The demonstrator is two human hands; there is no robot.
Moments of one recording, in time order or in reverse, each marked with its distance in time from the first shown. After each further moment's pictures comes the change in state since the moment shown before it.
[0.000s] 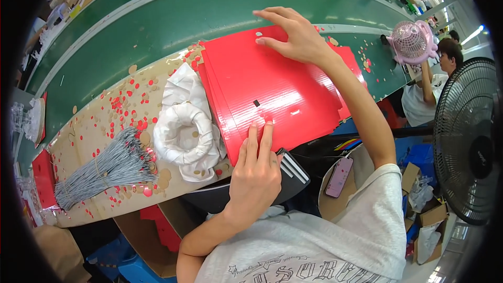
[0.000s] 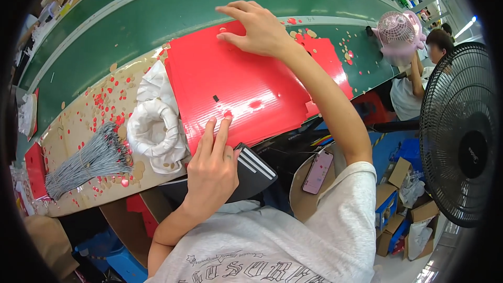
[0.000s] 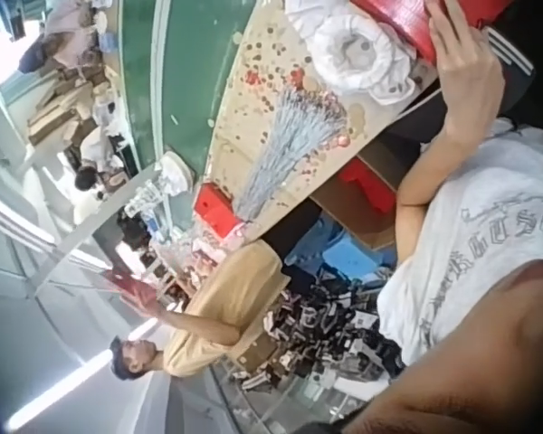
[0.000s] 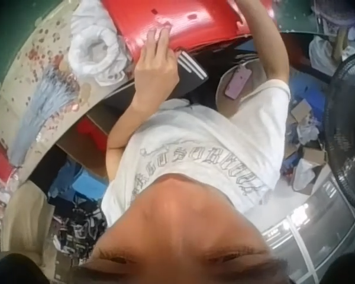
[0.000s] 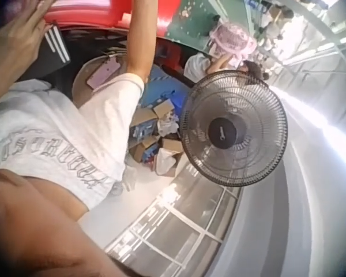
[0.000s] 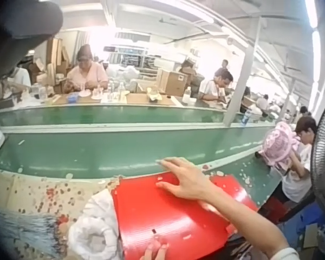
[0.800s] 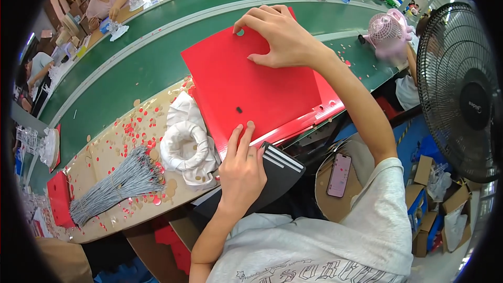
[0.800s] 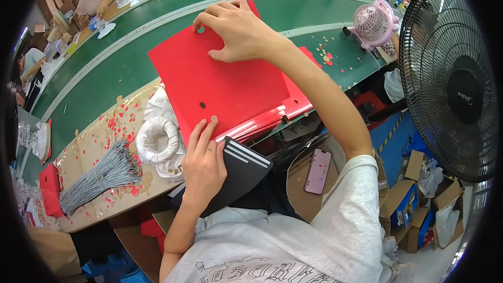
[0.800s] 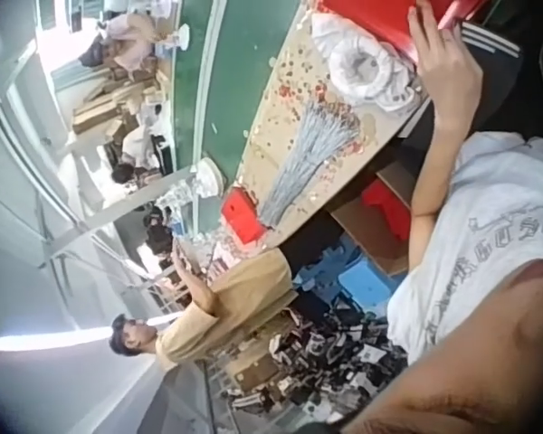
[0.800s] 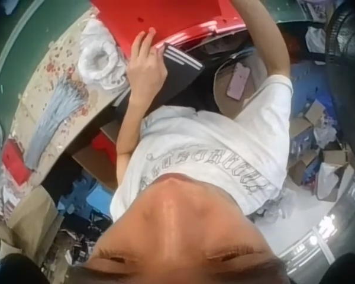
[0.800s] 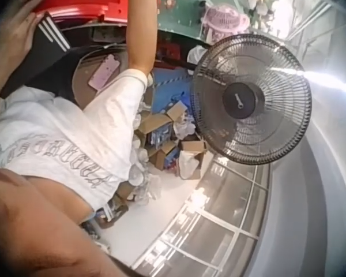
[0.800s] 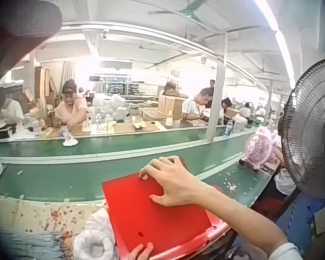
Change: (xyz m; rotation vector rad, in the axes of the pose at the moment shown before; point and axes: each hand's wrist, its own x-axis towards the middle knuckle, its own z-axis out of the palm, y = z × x) left_hand 0.000 0.006 -0.006 -0.135 0.207 -0.019; right_hand 0.007 -0.061 -0.099 -0.178 0.045 -0.190
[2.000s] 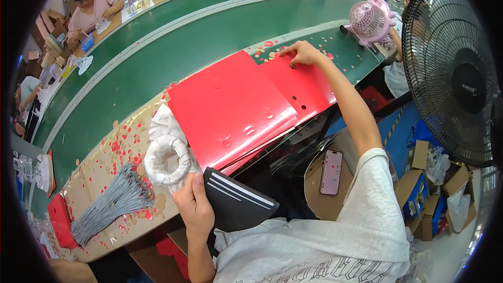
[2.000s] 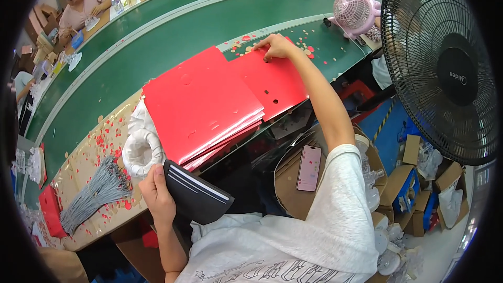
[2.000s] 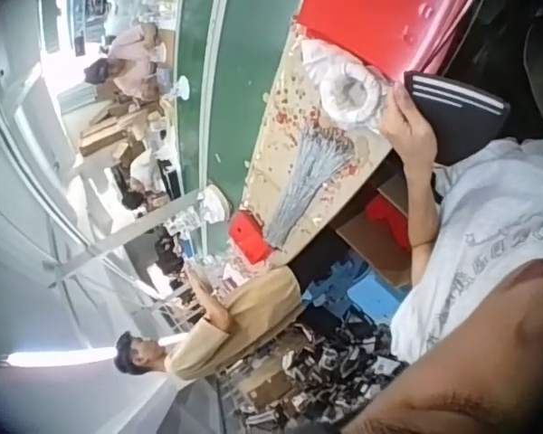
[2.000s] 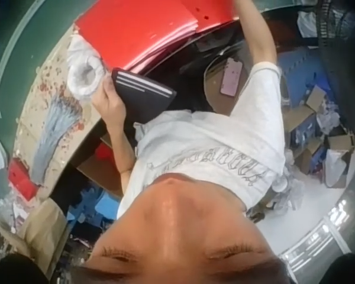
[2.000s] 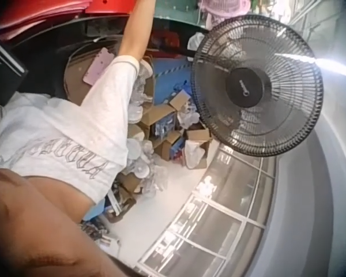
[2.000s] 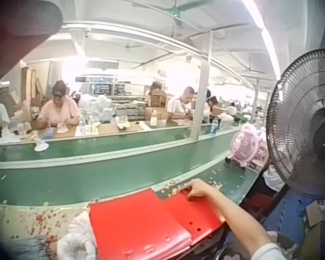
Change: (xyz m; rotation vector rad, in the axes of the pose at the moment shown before) left_hand -0.030 -0.015 -0.047 -0.481 0.083 -0.452; right_hand -0.155 0.159 0.063 0.341 -0.476 0.794
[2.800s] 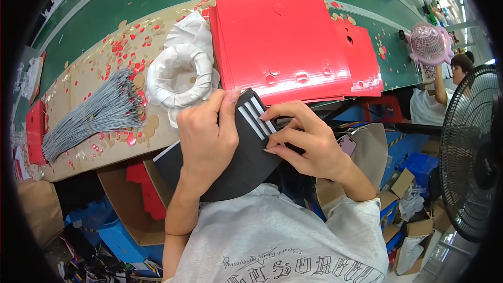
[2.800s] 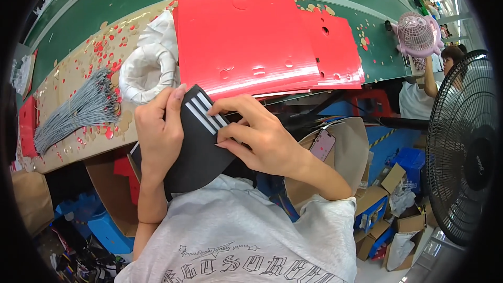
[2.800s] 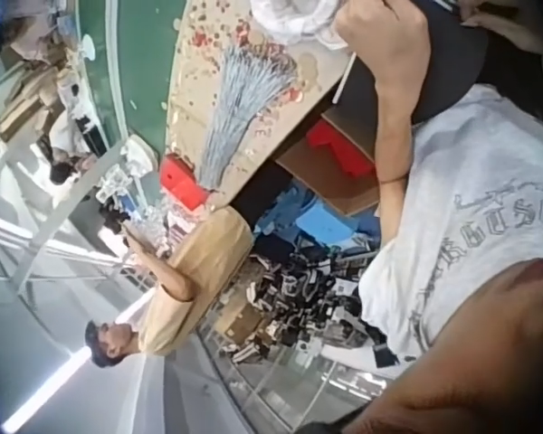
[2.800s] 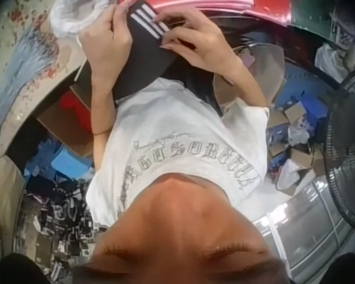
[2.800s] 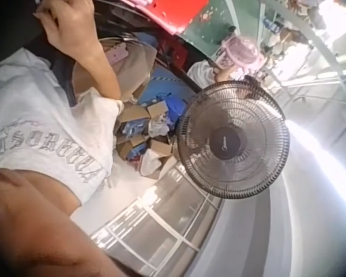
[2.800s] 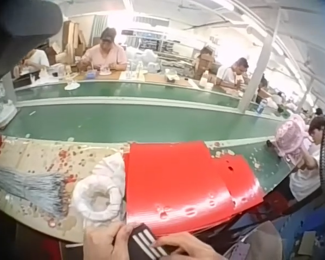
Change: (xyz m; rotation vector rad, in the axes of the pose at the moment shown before) left_hand 0.018 -0.009 0.011 0.166 0.085 0.000; right_hand -0.204 -0.232 0.117 0.492 0.024 -0.637
